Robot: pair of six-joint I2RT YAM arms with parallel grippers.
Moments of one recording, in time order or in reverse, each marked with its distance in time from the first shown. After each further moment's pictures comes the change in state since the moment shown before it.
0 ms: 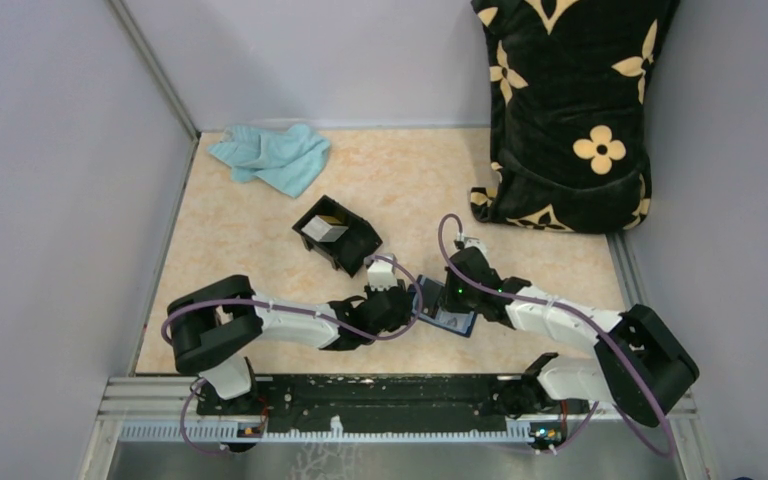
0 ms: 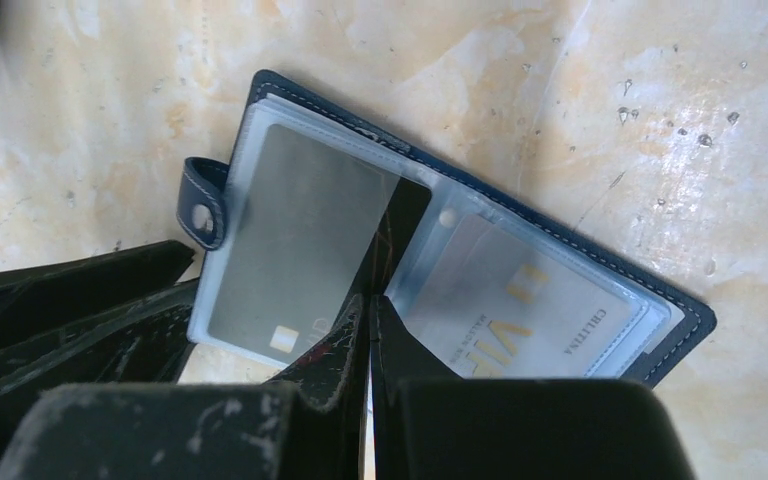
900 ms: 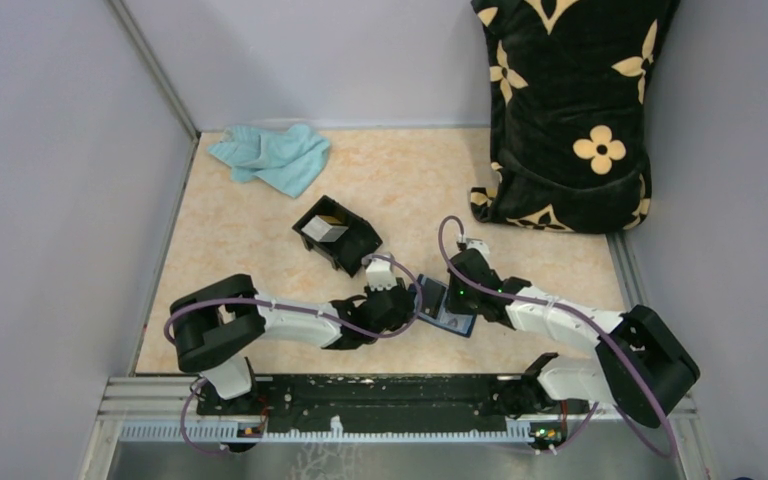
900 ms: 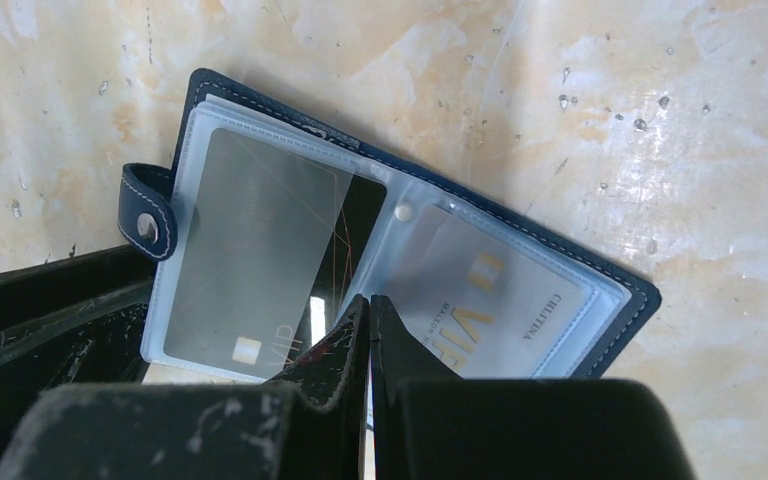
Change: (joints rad) left arm 0.000 0.016 0.018 -0.021 -0.011 -0.068; right arm 0.009 -0.029 0.003 -0.065 0.066 -0.009
